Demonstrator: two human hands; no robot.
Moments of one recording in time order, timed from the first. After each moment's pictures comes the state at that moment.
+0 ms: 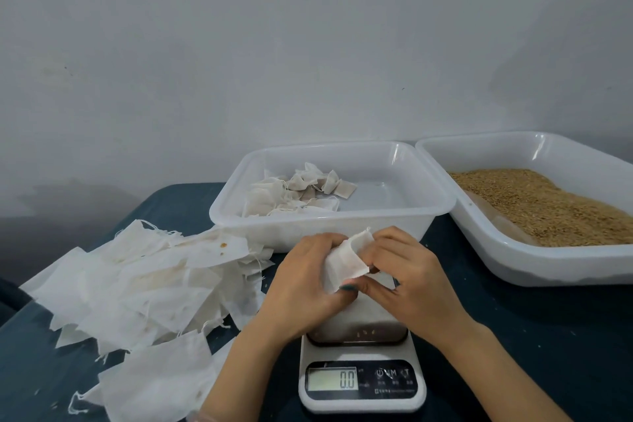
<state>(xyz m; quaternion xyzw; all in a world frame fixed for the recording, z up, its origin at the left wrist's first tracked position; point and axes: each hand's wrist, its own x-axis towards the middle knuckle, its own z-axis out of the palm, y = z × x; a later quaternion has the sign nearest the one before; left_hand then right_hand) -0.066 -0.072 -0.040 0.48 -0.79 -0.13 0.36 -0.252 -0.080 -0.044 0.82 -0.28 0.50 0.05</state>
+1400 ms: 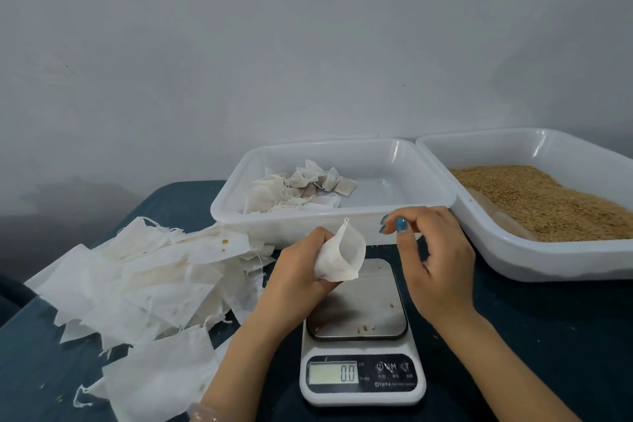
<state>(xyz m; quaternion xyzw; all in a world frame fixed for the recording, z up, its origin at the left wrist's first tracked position) -0.057 -0.076 -0.043 0.49 -0.76 -0.19 0.39 -0.255 -0.072 -0.029 0.68 -0.43 0.60 0.02</state>
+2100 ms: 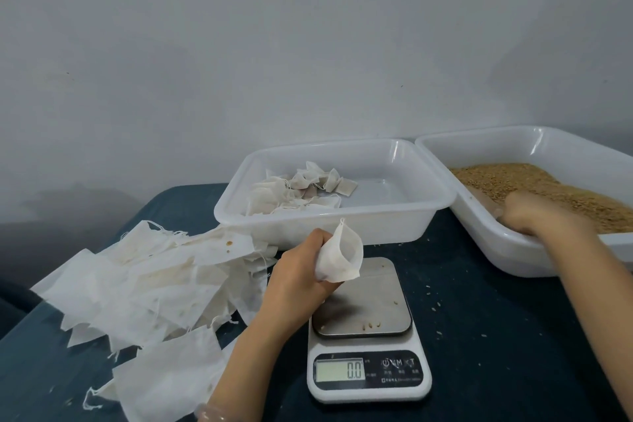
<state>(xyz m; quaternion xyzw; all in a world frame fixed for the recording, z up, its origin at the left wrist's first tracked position) -0.052 -0.074 -0.048 0.52 -0.74 -0.19 0.38 -0.406 -0.170 0.001 0.55 -0.83 0.00 -0.09</state>
